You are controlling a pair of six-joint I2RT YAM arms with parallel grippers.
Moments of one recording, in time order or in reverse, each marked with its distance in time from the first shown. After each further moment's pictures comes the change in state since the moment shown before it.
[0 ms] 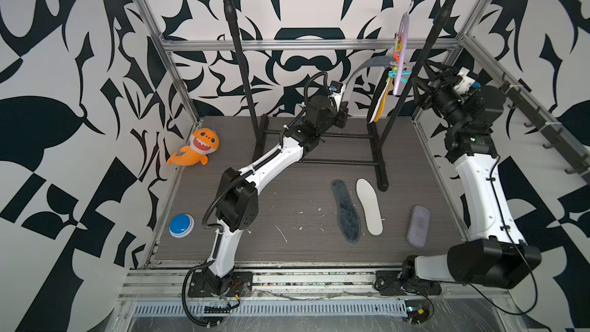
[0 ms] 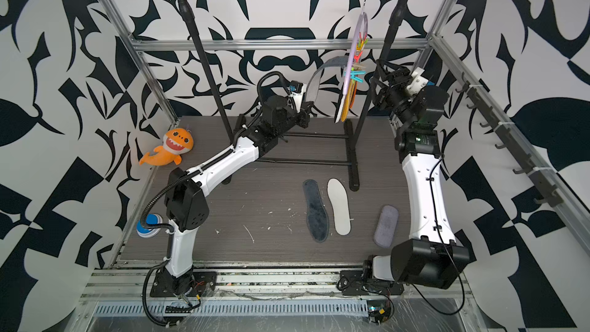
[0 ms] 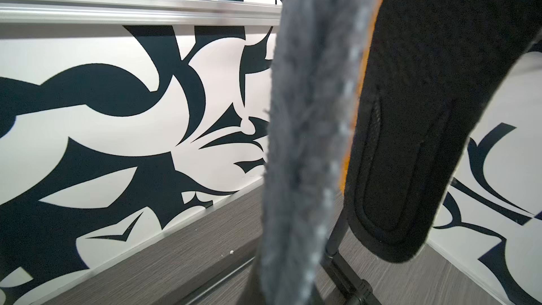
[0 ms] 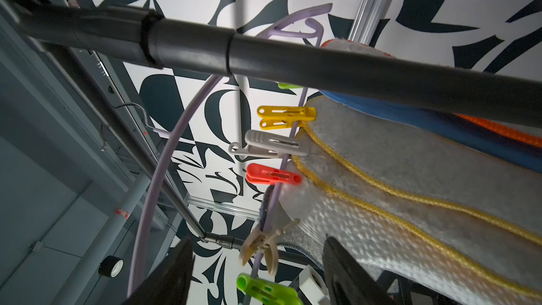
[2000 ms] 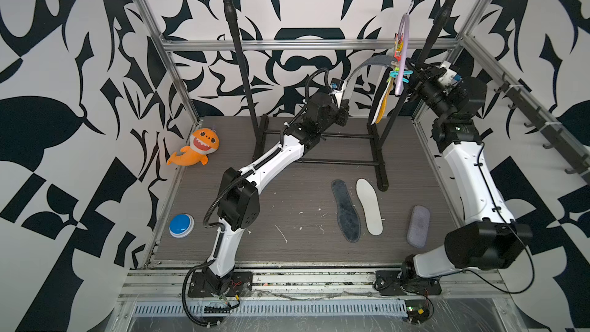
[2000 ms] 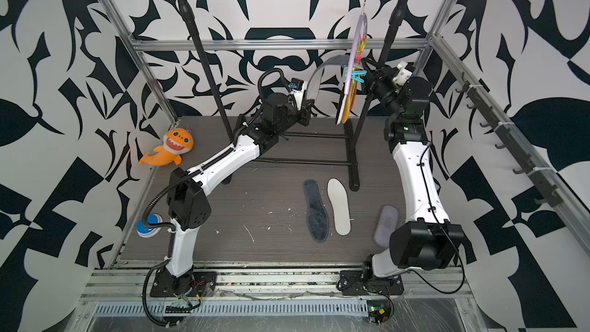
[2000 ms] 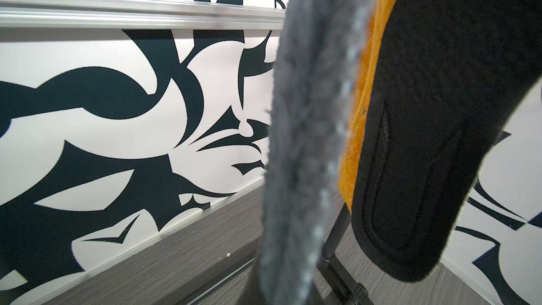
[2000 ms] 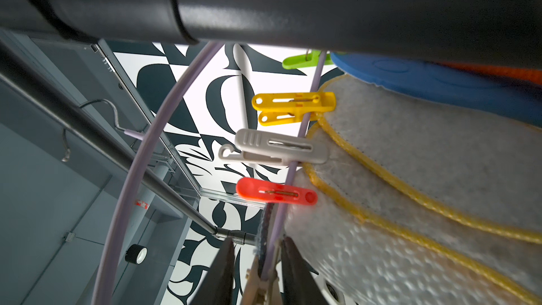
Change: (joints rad) left arm 0.000 0.022 0.063 -0.044 0.004 -0.014; right arm 0.089 0.104 0.084 0.060 0.019 0.074
